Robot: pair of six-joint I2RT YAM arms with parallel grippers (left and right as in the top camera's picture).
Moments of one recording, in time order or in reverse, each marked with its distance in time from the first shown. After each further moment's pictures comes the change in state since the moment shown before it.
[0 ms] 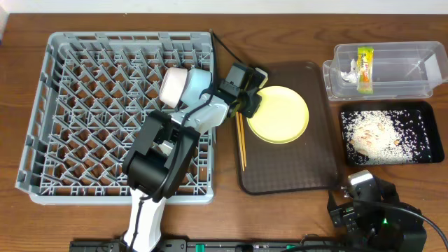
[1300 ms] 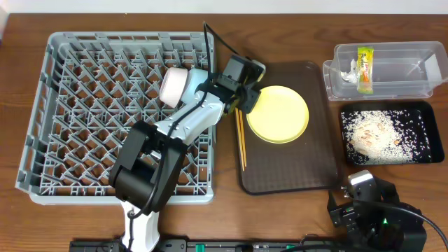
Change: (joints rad) left arm 0.001 -0.122 0.017 -0.148 -0.072 -0.007; right arm 0.000 0.000 0.000 0.000 0.000 0.000
